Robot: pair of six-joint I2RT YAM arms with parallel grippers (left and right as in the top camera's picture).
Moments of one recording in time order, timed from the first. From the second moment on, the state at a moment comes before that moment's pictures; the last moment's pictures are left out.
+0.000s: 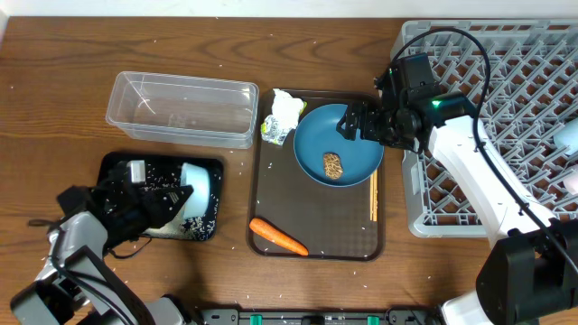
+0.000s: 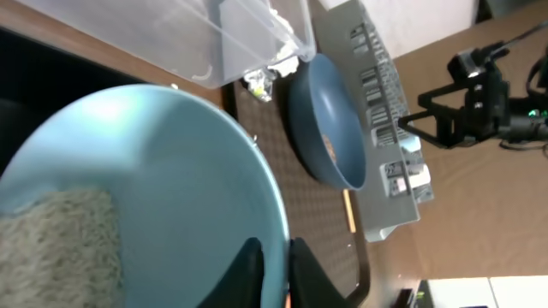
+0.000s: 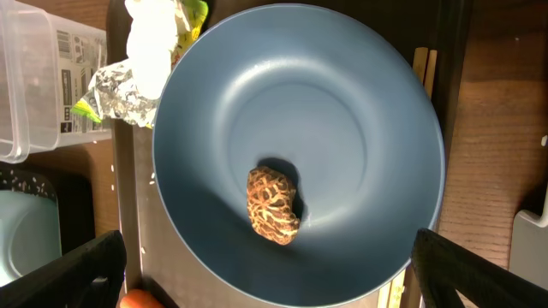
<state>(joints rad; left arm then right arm) 0.66 1.49 0.62 -0.69 1.23 0.49 0.28 1.70 1.35 -0.80 -0.28 0.43</state>
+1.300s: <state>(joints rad) 0.43 1.50 0.62 -0.53 0.78 0.18 0.28 1.70 1.35 -0.80 -0.28 0.43</state>
